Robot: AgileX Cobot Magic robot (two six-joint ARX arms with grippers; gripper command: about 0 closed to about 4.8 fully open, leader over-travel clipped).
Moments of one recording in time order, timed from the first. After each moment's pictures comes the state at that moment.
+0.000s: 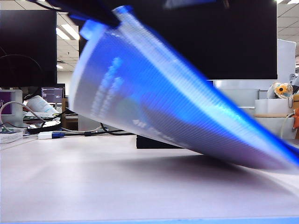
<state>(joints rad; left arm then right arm) -0.46 1.54 1.42 -1.13 0.88 1.06 0.57 1.11 0.91 -0.21 -0.57 -0.04</state>
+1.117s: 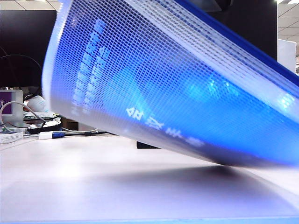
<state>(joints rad) -0.50 1.50 1.42 -1.42 1.02 1.37 0.57 1.15 0.91 -0.44 -0.89 -0.21</state>
